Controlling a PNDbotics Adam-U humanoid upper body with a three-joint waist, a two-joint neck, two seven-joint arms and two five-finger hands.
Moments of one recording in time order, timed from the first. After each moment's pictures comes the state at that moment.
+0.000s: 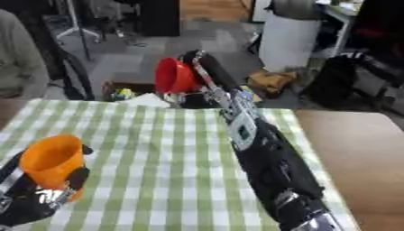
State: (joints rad) left arm -0.50 0.49 -0.39 -1.75 -0.02 -0.09 0.01; right arm -1.21 -0.15 0.02 -0.85 0.79 -0.45 -0.07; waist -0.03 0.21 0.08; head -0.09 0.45
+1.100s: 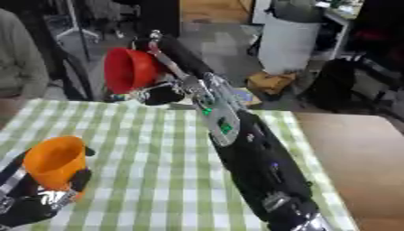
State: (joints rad) left arm -0.52 0.49 -0.40 -1.74 -0.01 -0.10 -0.01; right arm -1.21 -0.09 0.15 -1.05 0.72 -0.52 0.07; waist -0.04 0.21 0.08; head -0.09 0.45
